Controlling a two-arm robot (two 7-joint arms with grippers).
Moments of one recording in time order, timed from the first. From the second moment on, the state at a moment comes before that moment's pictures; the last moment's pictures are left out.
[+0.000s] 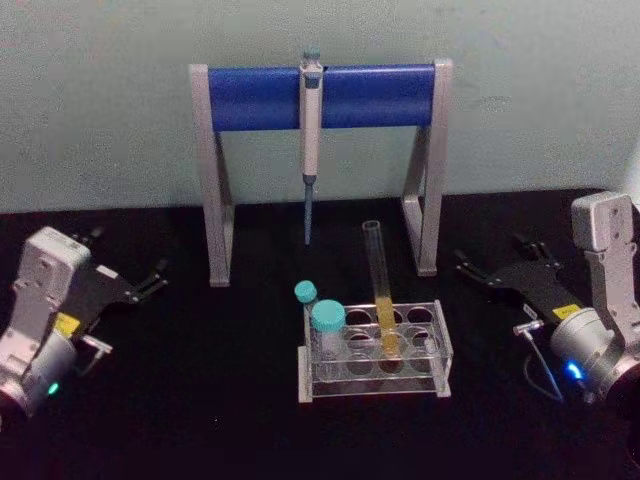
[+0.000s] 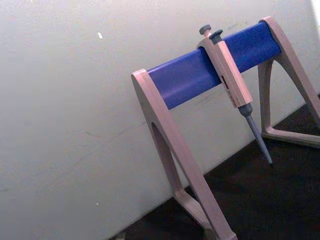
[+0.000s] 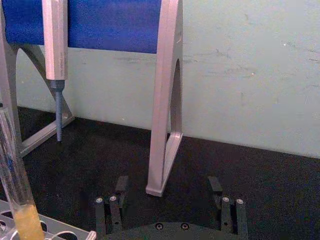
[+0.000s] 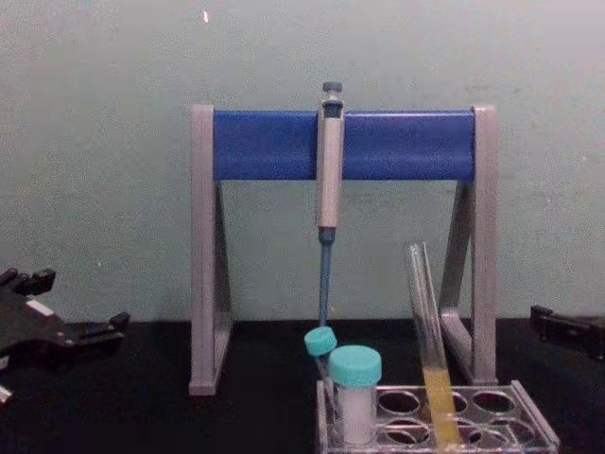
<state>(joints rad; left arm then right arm) -0.20 0.60 0.45 -1.41 -0.25 -0.12 0.03 0.12 0.37 -0.24 -1.52 0.33 0.12 0.11</state>
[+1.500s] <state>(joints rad) -0.20 0.60 0.45 -1.41 -0.25 -0.12 0.03 0.12 0.37 -0.24 -1.52 0.33 0.12 0.11</state>
